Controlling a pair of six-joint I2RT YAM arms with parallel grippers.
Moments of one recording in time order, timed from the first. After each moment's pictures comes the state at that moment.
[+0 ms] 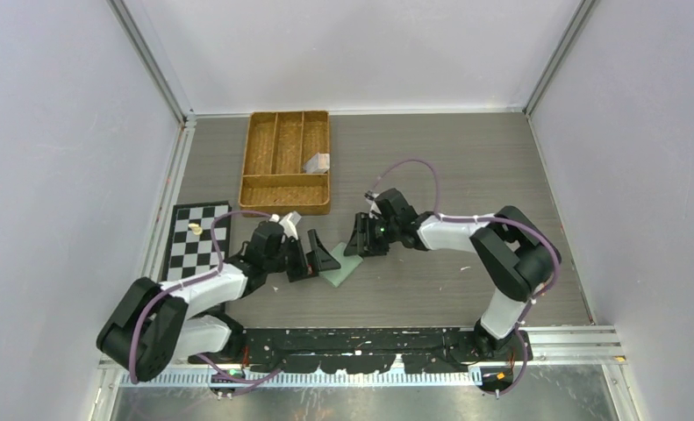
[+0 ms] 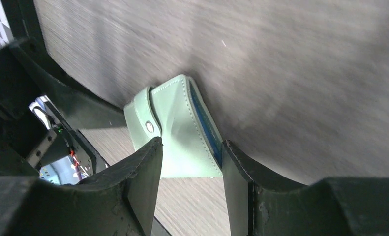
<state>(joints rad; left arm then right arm) -0.52 1.18 0.33 0.16 0.43 -0.85 0.69 1.76 0.87 0.06 -0.43 0.70</state>
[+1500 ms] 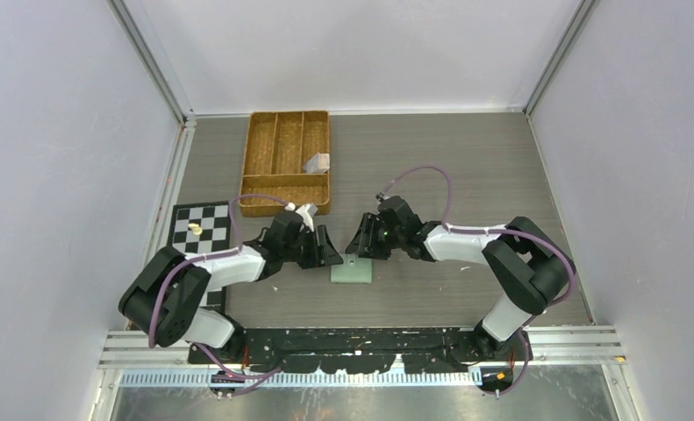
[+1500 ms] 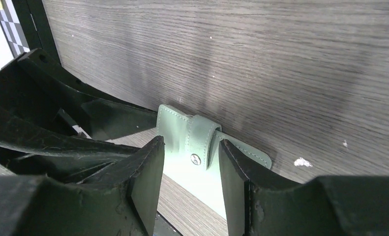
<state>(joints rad) -0.59 1.40 0.48 0.18 0.32 -0.73 0.73 1.62 0.74 0.10 -0.25 0.90</state>
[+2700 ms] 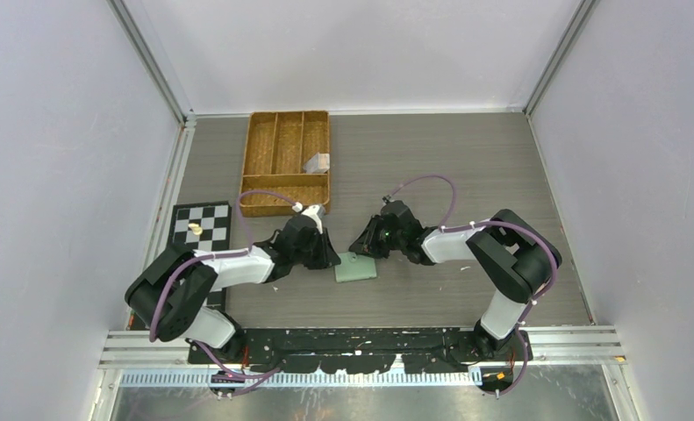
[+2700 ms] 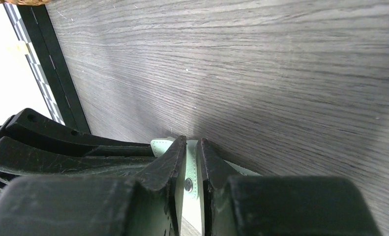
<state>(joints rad) -0.71 1.48 0.51 0.19 0.12 -0.71 0.71 1.72 0.68 0.35 -0.24 1.05</state>
